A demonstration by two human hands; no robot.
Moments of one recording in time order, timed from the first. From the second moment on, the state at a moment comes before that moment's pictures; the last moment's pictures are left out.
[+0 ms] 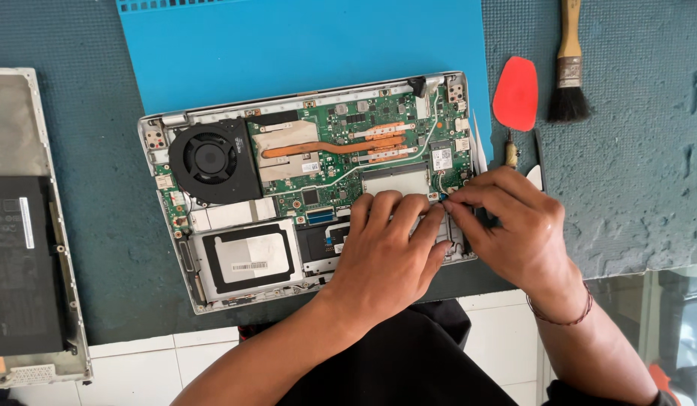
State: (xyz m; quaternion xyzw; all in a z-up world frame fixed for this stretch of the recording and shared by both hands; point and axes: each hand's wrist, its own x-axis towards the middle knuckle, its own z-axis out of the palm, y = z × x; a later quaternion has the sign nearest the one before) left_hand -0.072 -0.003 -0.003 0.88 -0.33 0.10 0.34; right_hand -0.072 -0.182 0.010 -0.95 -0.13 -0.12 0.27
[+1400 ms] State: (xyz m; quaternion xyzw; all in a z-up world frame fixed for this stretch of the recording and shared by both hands) left_hand -0.050 -0.014 0.008 0.91 -0.26 0.08 0.32; right_hand -0.056 -0.192 0.026 -0.92 -0.18 -0.01 0.34
